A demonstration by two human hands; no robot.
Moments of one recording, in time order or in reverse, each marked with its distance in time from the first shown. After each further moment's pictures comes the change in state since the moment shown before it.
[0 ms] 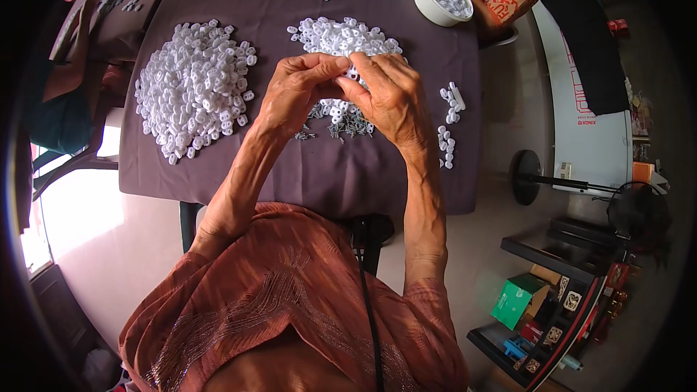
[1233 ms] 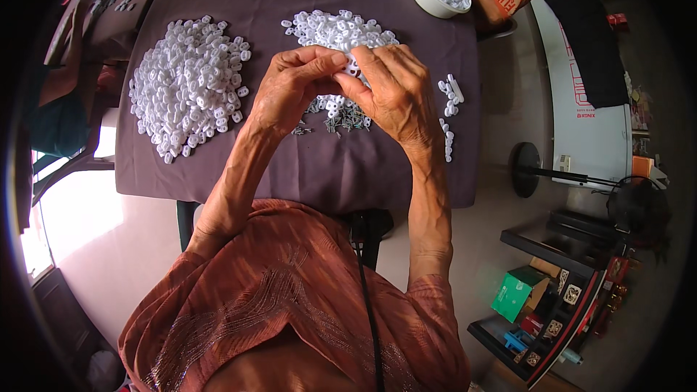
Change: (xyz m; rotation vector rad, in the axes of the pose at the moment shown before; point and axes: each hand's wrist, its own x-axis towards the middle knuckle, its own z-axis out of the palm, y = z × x) left_hand -0.003 0.004 0.003 -0.032 -0.051 -0.022; right_hand 0.002 -0.003 -0.011 -0.074 -0.015 -0.031
